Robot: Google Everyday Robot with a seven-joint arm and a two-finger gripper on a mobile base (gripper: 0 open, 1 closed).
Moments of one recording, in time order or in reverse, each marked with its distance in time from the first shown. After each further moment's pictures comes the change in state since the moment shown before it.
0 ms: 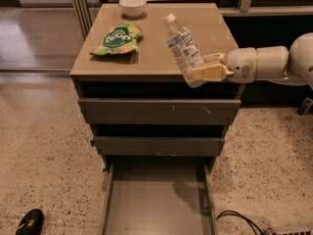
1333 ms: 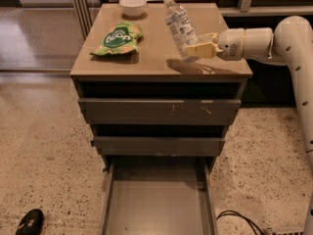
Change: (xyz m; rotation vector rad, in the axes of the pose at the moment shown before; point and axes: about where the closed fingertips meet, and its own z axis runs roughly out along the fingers) arm -0.035 -0.086 0.025 0.060 -0.049 -0.038
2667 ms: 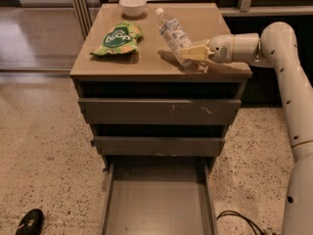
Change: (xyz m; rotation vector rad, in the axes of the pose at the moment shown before) arm 0.029 -0.033 0.025 0.033 0.032 0.127
